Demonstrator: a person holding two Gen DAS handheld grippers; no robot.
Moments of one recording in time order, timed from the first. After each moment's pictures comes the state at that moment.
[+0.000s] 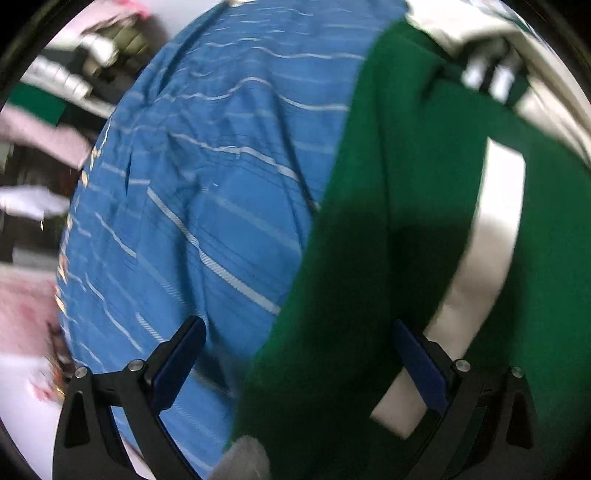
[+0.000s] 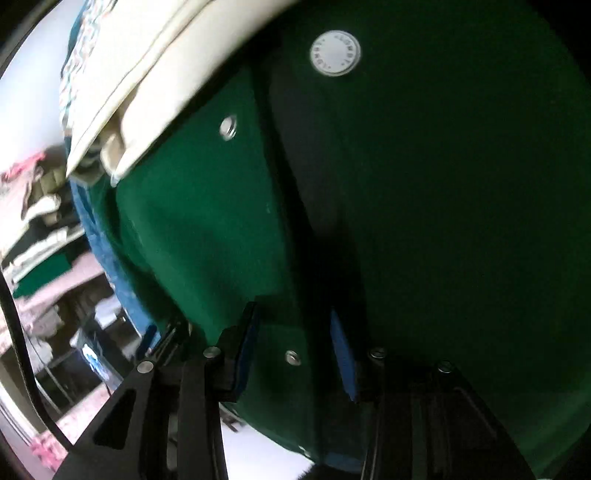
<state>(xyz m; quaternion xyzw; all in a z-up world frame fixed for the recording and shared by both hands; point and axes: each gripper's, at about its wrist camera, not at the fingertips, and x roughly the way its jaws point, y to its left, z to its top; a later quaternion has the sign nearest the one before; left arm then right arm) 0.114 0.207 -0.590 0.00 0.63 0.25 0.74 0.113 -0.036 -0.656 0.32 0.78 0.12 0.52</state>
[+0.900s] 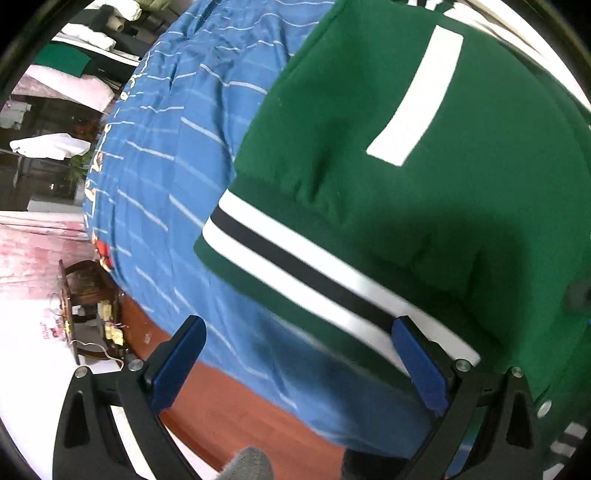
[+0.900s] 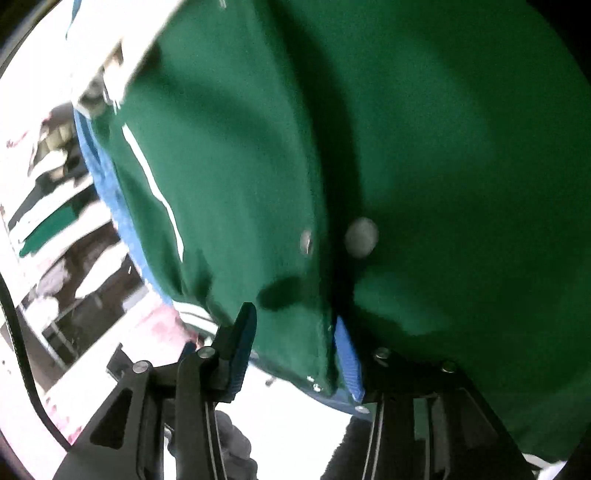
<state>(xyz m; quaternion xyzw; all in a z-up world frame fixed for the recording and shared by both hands) 0.003 0.116 -0.549 -0.01 0.69 0.29 0.66 0.049 -0.103 -0.639 0.30 0.83 0.20 0.43</state>
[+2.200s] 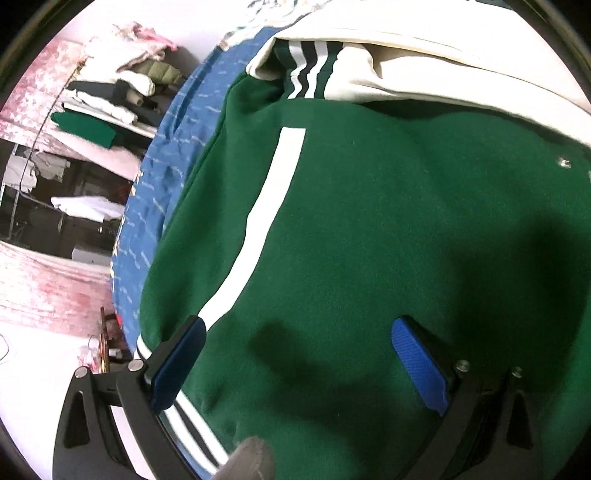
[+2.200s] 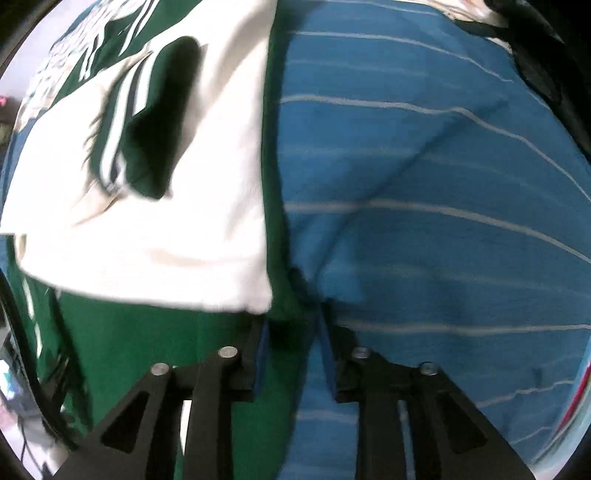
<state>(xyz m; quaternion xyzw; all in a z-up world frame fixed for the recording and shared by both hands) 0.127 0.007 -0.582 0.10 0.62 0.35 0.70 0.205 -0.441 -0.565 0.05 0.74 0.06 0.67</state>
